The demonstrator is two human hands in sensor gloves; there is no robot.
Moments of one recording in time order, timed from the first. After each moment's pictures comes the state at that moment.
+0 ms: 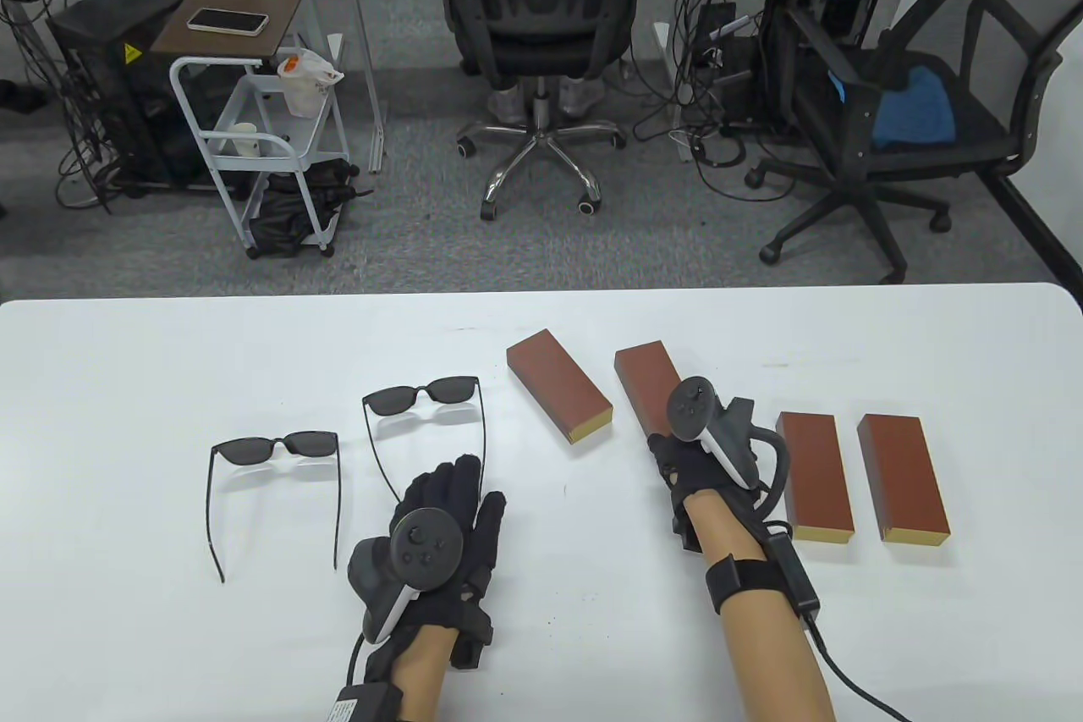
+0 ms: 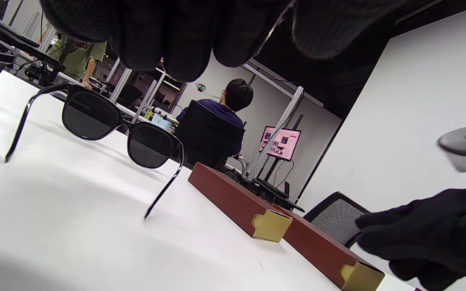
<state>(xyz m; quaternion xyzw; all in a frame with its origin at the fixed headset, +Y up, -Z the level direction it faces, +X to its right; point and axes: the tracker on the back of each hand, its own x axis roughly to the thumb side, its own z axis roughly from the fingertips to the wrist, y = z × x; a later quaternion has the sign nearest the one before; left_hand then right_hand) -0.151 -0.717 -0.302 0.09 -0.01 0.25 0.96 0.165 -0.724 -0.426 -0.08 -0.04 0.99 0.10</state>
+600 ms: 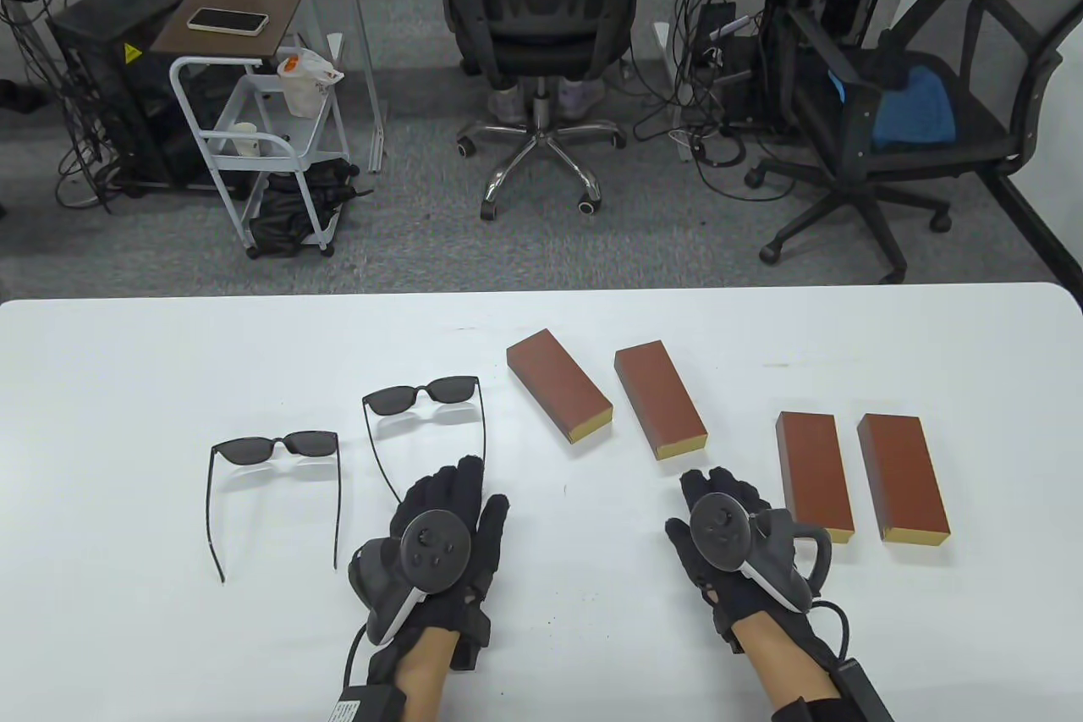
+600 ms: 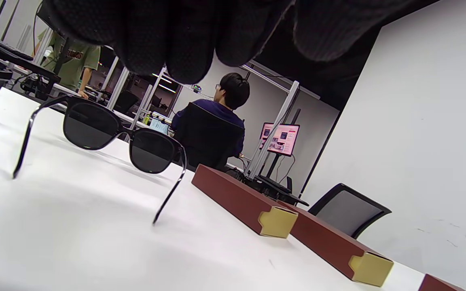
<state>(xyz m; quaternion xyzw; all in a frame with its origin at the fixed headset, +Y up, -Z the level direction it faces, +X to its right) -0.150 -0.715 -0.303 0.10 -0.01 0.22 0.97 0.179 -0.726 -0.320 0.02 -0.08 0.99 0.08</state>
